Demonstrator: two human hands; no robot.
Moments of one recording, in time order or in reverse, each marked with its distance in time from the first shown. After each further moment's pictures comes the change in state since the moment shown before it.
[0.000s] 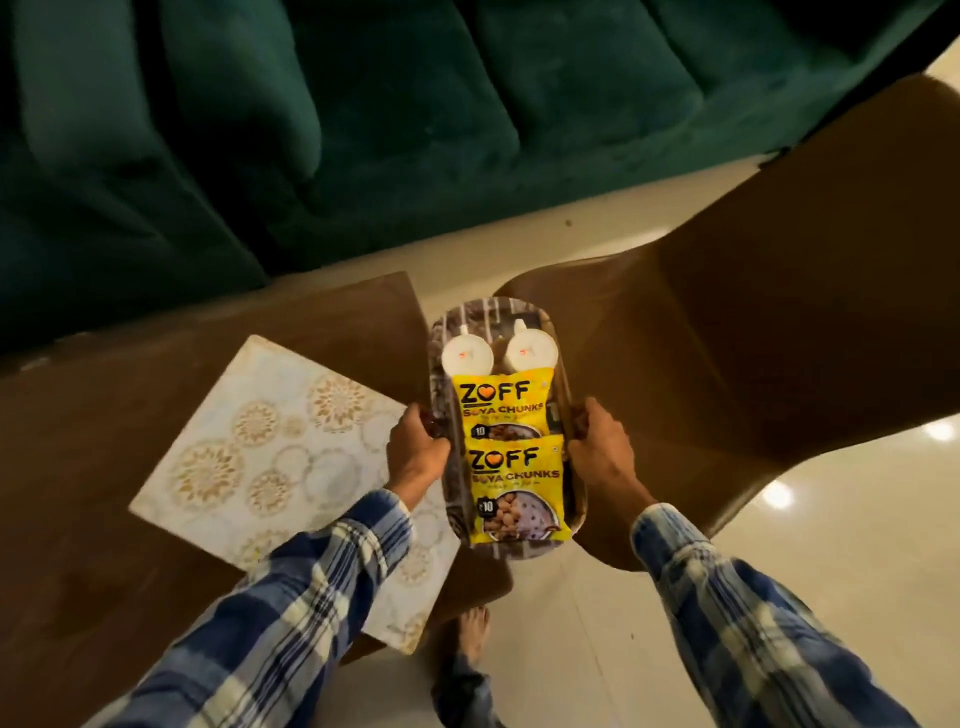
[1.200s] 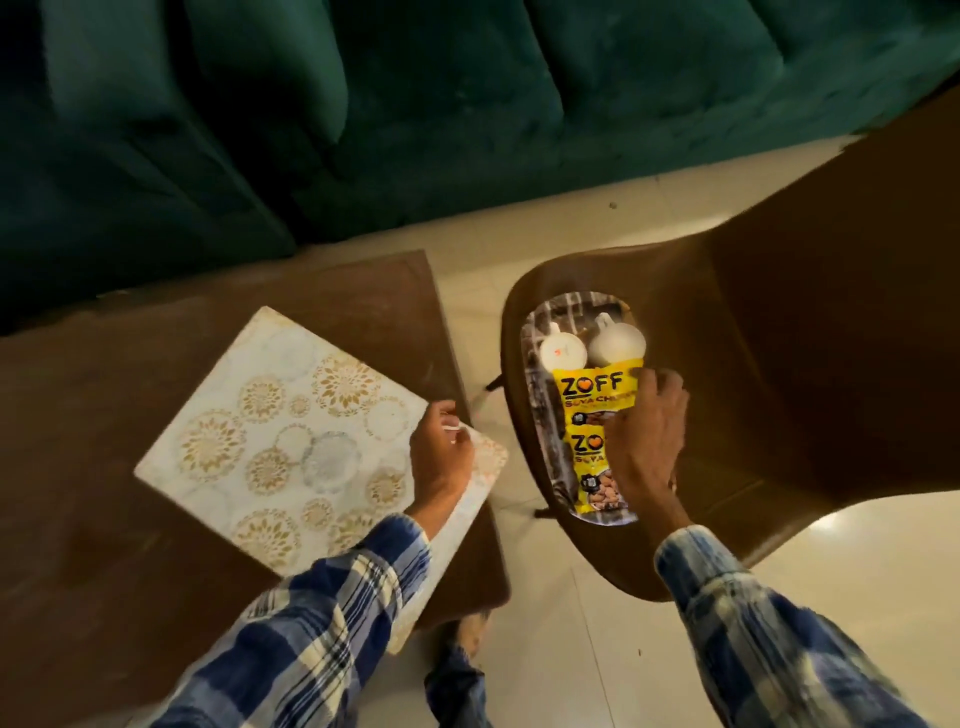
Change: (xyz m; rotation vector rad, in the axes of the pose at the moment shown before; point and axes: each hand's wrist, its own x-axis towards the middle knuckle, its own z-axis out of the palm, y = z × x) left_hand 0.007 -0.011 0.049 -0.180 0.165 0.023; right_hand 0.047 0.016 0.001 -0.173 0.429 -0.195
